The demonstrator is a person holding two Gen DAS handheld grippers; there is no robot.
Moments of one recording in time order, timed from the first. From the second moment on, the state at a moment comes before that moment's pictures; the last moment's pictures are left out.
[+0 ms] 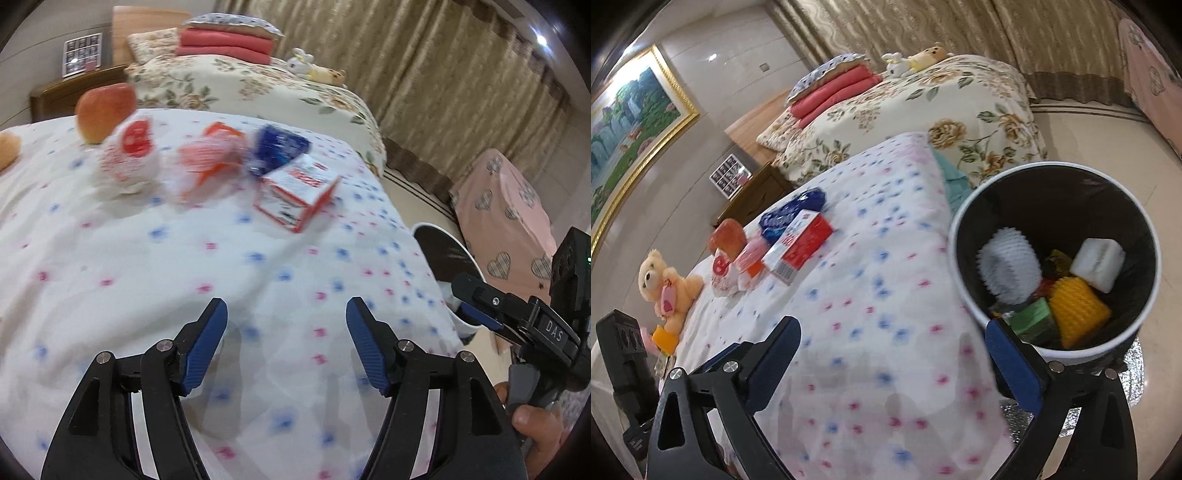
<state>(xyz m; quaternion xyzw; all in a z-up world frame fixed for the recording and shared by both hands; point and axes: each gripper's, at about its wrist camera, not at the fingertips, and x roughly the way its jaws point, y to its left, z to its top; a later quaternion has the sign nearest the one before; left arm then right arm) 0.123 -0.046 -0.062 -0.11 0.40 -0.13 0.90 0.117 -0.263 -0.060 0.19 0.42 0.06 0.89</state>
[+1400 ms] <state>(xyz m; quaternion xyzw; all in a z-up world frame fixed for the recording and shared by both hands) 0.180 0.084 -0.063 -0.14 0.39 -0.02 0.91 0.203 -0.136 -0.076 0.16 0.45 0.09 0.87</state>
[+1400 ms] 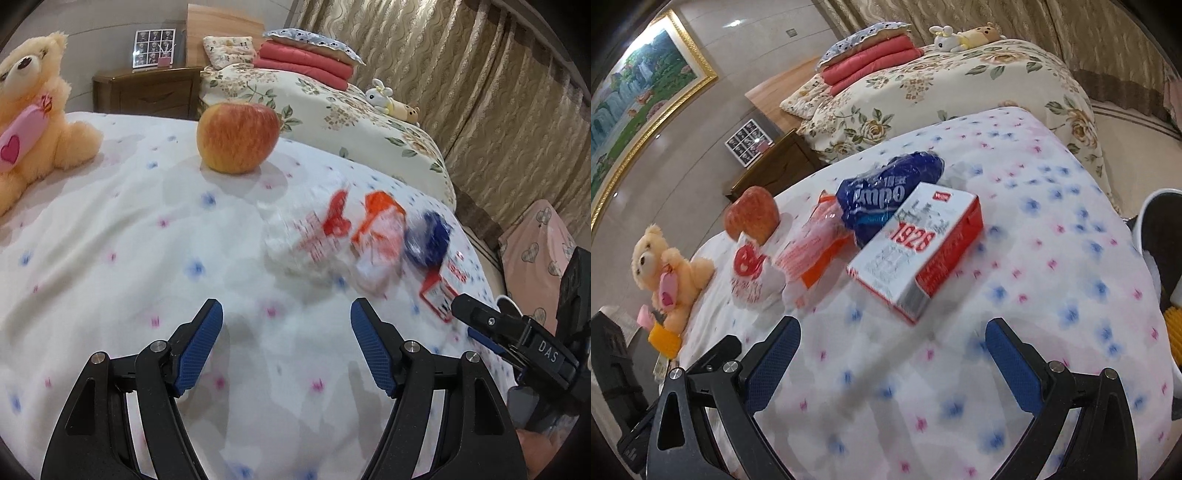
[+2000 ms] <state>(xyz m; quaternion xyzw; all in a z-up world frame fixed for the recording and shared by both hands) 0.228 0.083 -0.070 -0.12 0.40 -0.06 0.91 0.235 -0.126 -0.082 0.12 0.44 0.04 0.89</state>
